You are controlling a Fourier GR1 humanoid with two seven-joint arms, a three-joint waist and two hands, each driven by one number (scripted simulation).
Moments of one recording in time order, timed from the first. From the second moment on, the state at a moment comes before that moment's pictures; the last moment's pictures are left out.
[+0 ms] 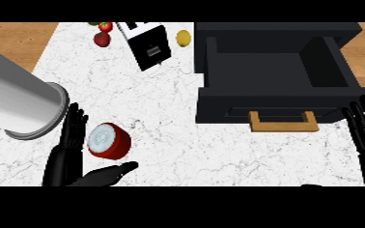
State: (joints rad) left arm 0.25 0.02 -0.13 -1.84 -0.12 0.29 0.04; right arm 0.23 -0.07 -0.21 -2.06 -0.07 0.17 0.07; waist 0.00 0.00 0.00
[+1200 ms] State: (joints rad) left arm 0.24 0.04 0.03 -1.48 0.00 0.18 -0.29; right arm 0.25 -0.03 -0.21 -2.05 -0.03 0.19 0.01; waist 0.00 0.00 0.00
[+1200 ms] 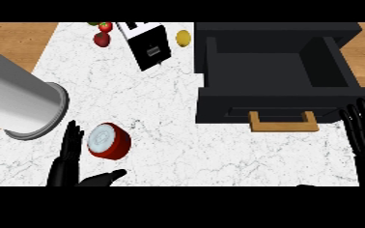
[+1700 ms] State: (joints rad) left arm 0.15 0.05 0.10 -1.26 0.03 0.16 -0.39; right arm 0.25 -0.03 -0.23 -2.09 -0.05 0.20 0.05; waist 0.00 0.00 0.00
